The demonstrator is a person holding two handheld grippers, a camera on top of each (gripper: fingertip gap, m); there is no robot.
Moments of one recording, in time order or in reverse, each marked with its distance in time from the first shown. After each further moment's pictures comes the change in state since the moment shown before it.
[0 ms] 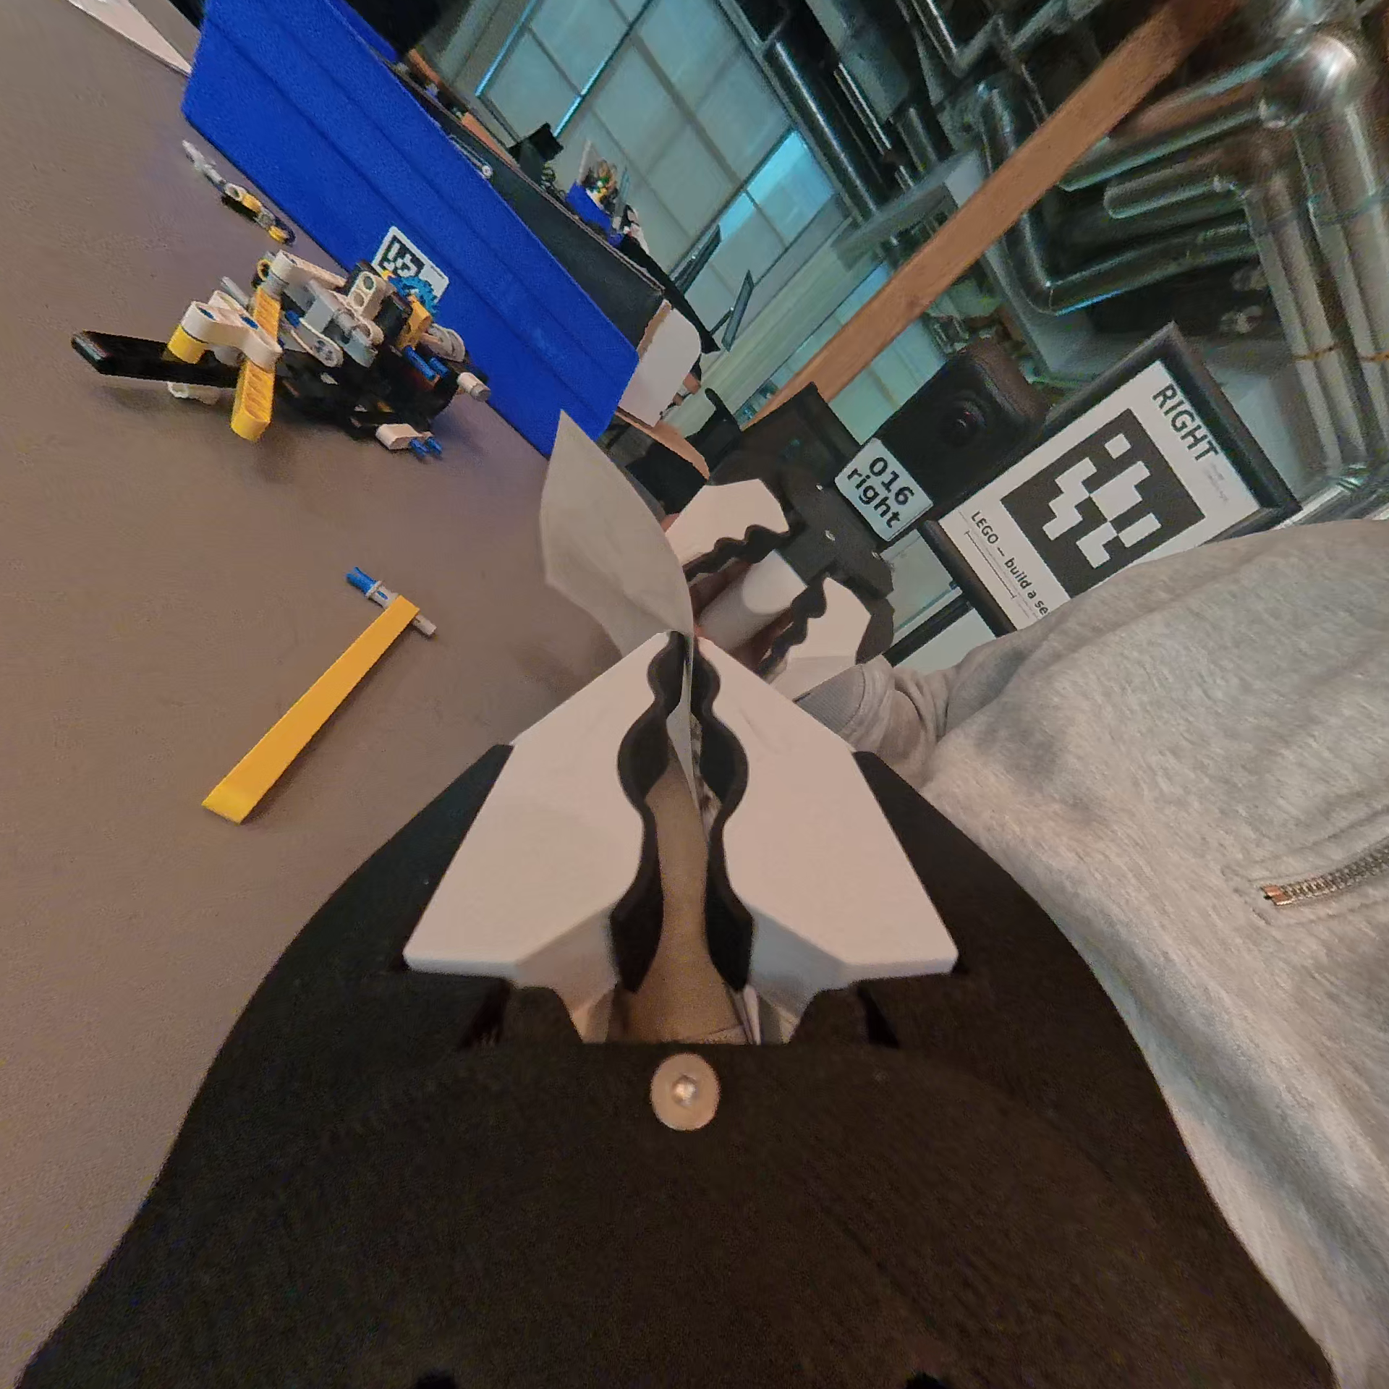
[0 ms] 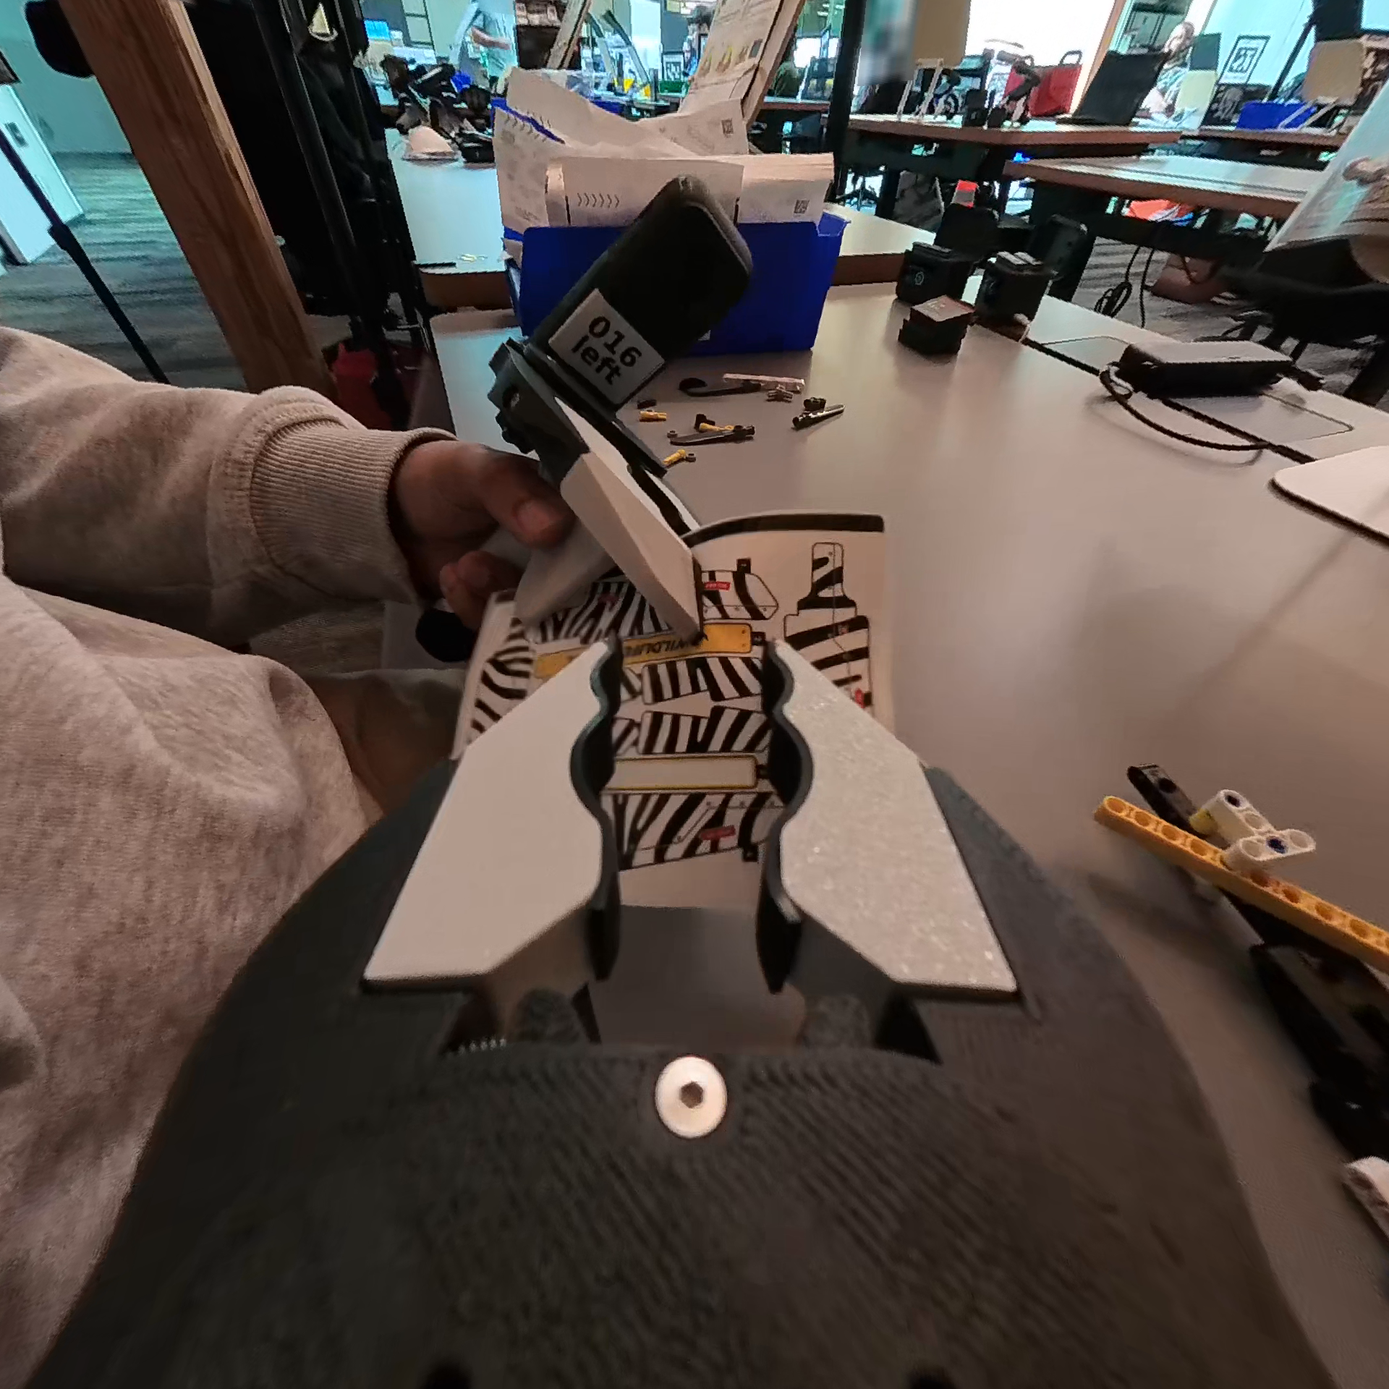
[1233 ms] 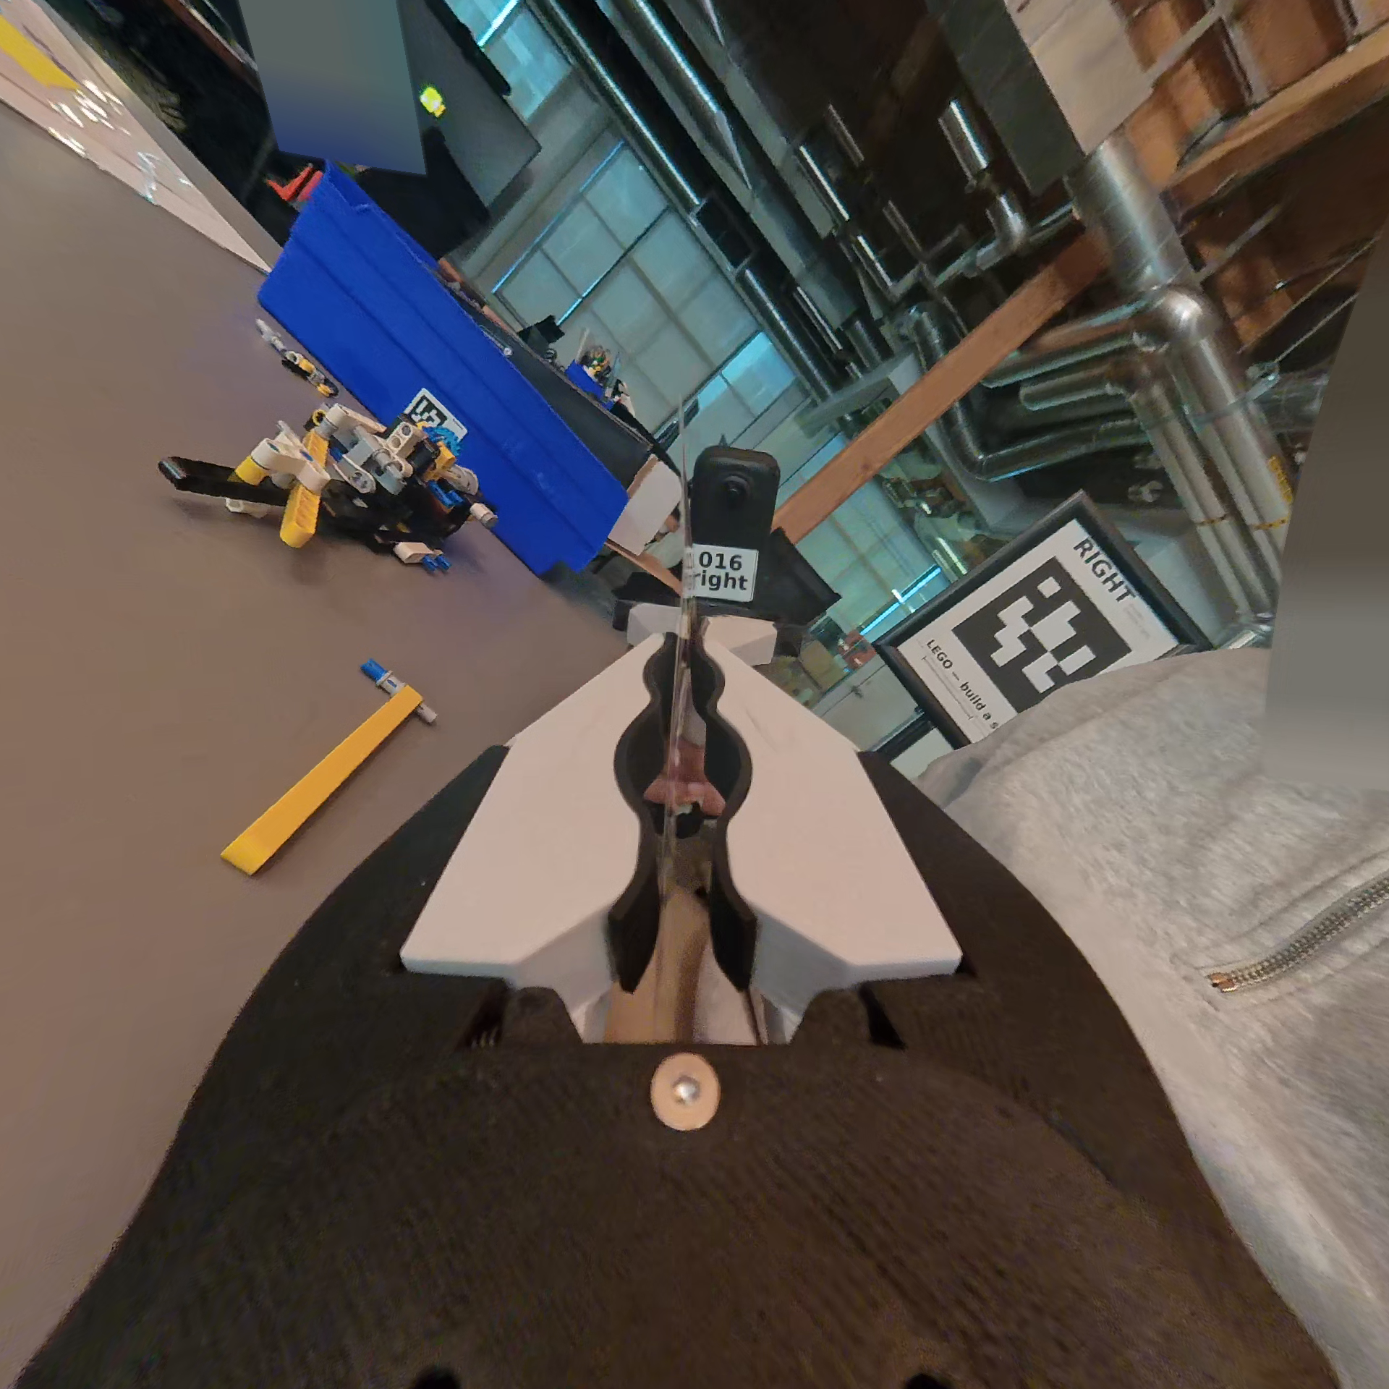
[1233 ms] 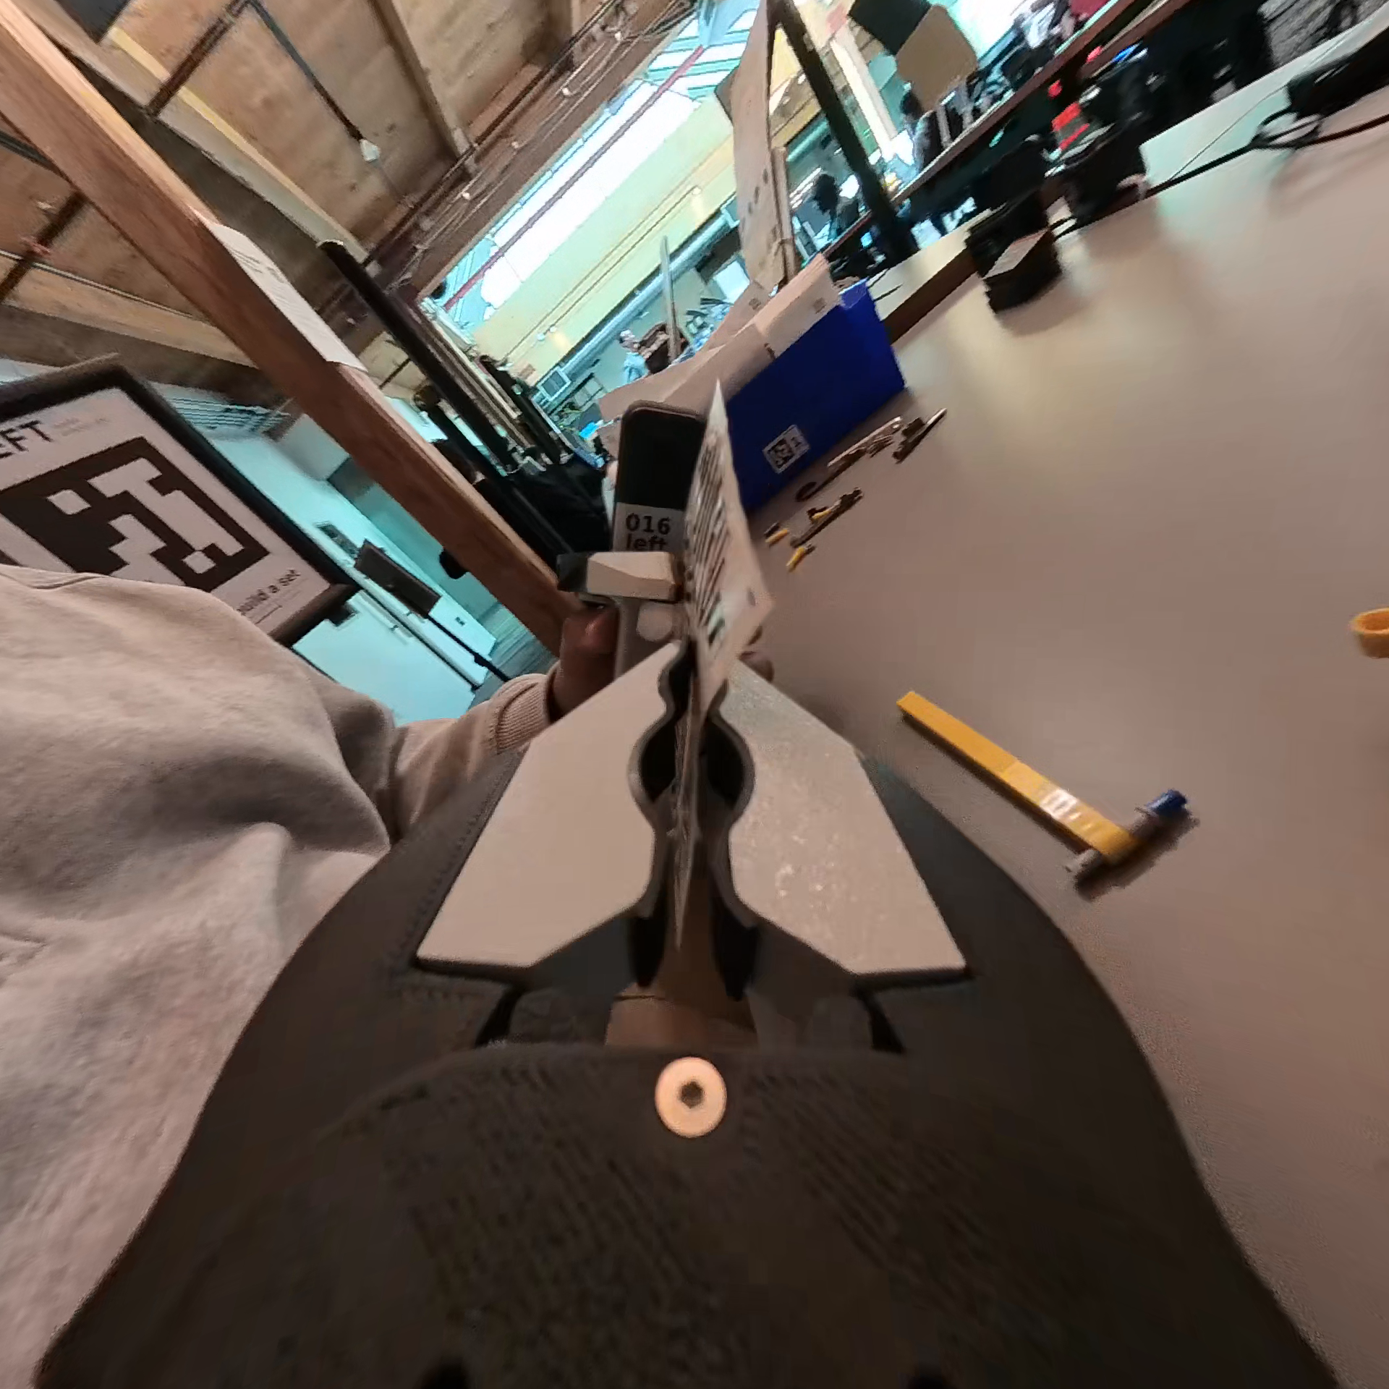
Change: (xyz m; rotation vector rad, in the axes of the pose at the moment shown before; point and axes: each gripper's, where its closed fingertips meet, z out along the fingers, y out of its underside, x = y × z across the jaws) left arm 0.003 -0.030 -0.011 0.207 0.026 -0.043; right arm 0.017 -0.016 -0.008 0.229 -0.220 0.684
